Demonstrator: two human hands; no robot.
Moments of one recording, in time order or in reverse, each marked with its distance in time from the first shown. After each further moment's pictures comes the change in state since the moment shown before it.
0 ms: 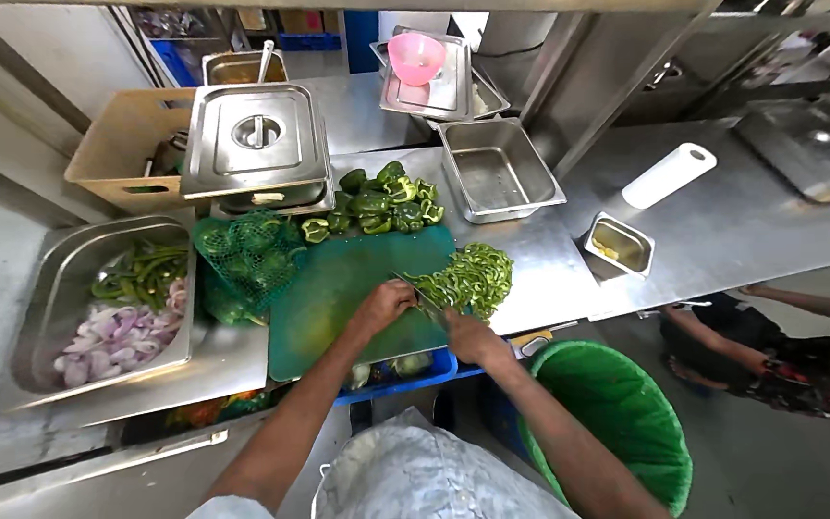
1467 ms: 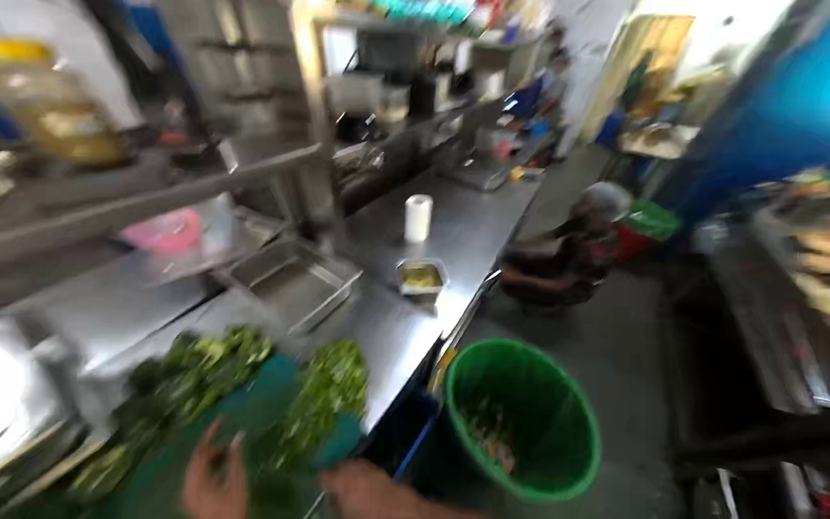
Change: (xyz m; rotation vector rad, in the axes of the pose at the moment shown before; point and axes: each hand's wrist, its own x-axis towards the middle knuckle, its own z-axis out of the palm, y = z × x) left_hand 0.024 0.054 -0.021 -0.101 0.450 -0.313; right_hand -0.028 0.028 0.085 0.418 0.434 -0.337
